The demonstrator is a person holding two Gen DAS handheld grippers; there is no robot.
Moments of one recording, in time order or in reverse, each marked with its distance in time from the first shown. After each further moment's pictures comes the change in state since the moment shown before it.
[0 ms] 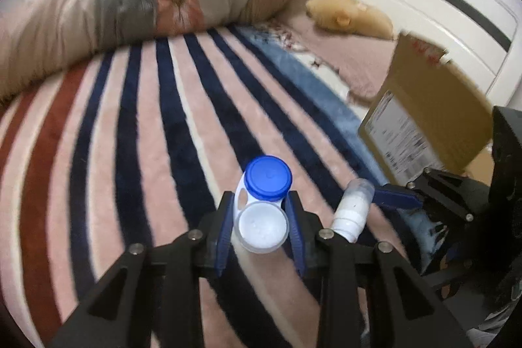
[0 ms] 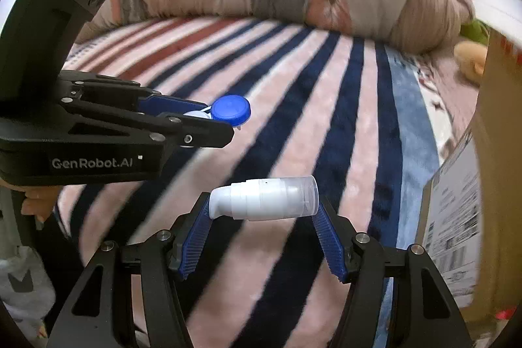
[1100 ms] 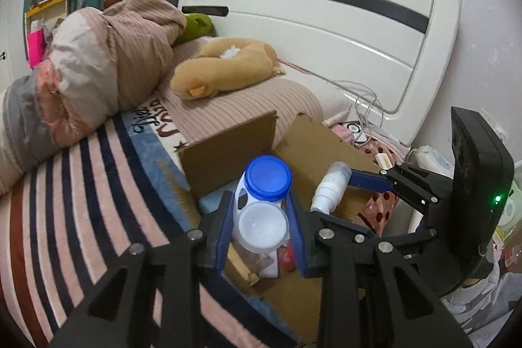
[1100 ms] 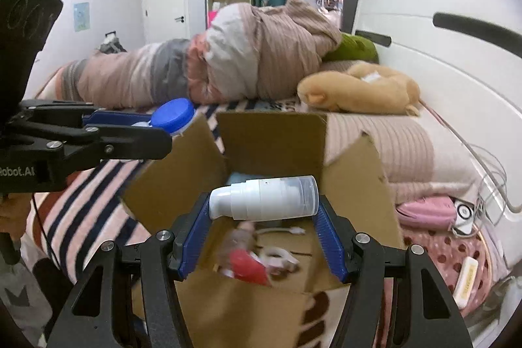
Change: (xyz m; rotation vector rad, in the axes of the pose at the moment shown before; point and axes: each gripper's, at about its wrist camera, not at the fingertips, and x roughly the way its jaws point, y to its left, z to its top) left arm -0.029 -0.213 0.093 0.260 -0.089 -0.198; right arm -0.173 -0.167 -0.042 0.245 -0.225 -0.247
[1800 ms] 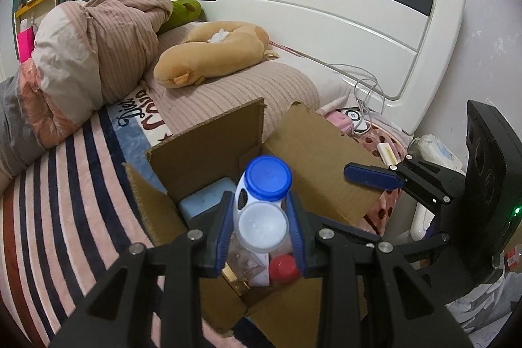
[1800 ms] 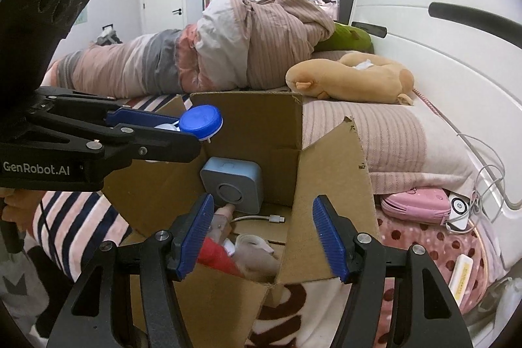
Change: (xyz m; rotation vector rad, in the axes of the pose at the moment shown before) left arm 0.034 -0.010 0.010 0.018 0.065 -0.008; right arm 0.002 -0.020 -0.010 -0.004 0.021 -0.009
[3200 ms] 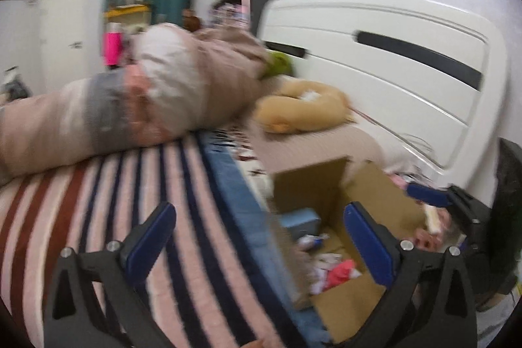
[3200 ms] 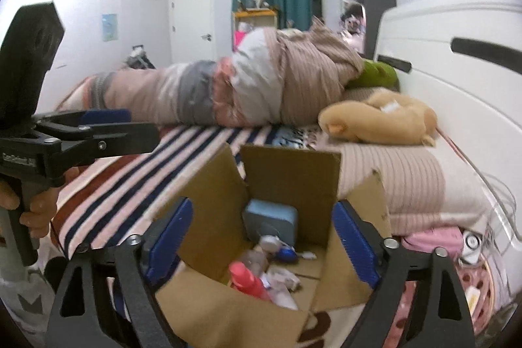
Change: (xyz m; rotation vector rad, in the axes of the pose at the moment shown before) left arm -0.102 0.031 -0.034 -0.226 -0.269 0.347; right arm -0.034 0.027 0.027 -0.070 -0.169 0.141
